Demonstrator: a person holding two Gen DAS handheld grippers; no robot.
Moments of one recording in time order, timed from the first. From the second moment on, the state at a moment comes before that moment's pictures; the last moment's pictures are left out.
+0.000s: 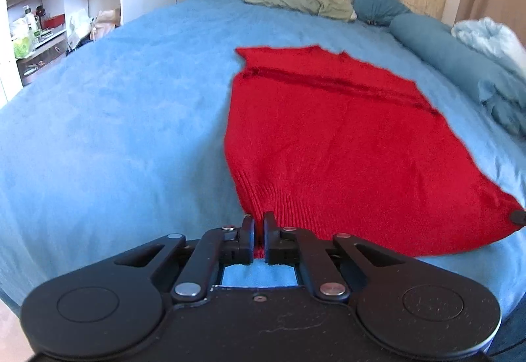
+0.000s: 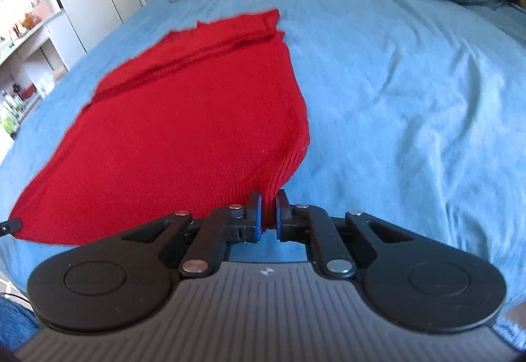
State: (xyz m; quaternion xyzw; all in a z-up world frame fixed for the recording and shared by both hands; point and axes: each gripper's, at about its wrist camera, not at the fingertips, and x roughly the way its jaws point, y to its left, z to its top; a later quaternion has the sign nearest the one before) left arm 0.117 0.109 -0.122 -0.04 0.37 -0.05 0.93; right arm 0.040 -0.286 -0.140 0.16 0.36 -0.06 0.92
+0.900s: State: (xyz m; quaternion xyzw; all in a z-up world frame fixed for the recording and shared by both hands) left arm 0.601 0.031 -0.148 0.02 0.37 0.06 0.93; right arm 0.520 -0.391 -0.147 0.19 0.34 -0.07 0.92
